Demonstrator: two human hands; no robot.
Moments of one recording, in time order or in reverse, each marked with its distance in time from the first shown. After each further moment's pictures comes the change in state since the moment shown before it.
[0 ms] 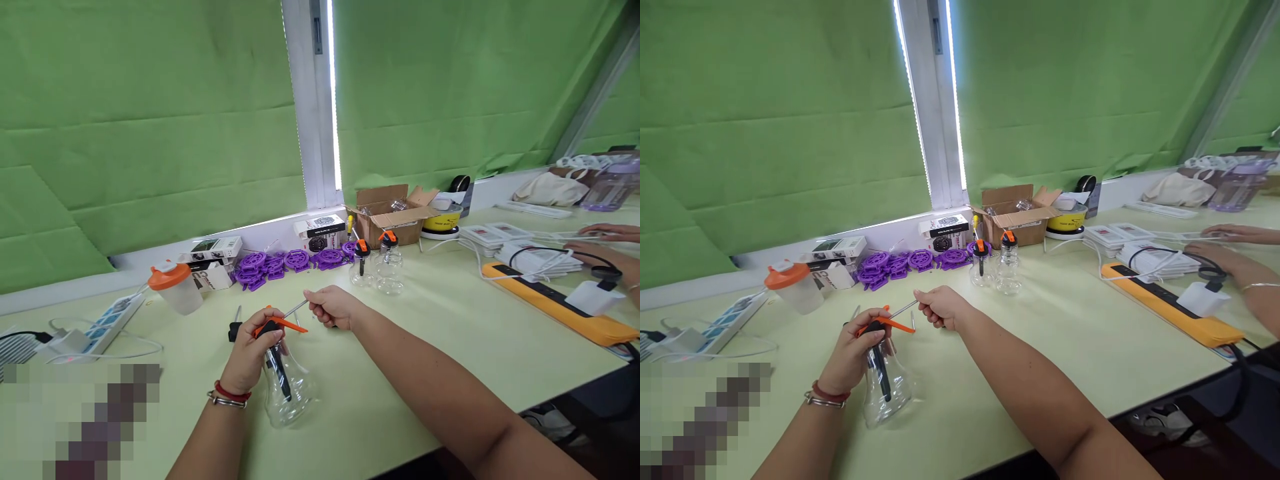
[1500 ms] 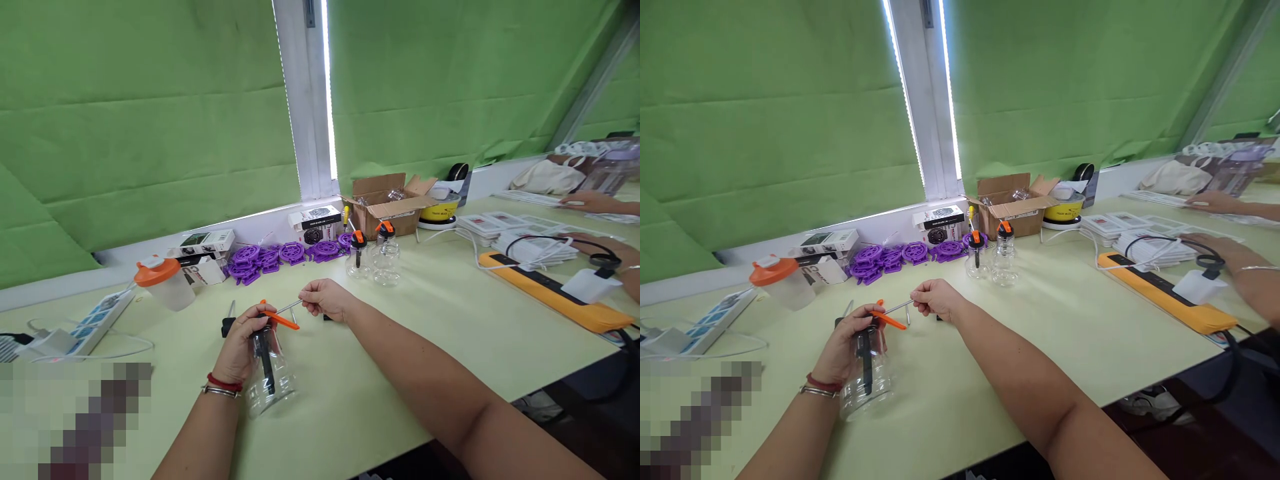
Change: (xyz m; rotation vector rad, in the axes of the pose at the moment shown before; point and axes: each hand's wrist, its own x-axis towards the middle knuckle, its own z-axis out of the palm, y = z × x) left_hand 0.011 -0.008 -0.006 -0.245 0.023 -0.175; right_hand 0.028 0.020 -0.012 0.104 -0.051 -0.228
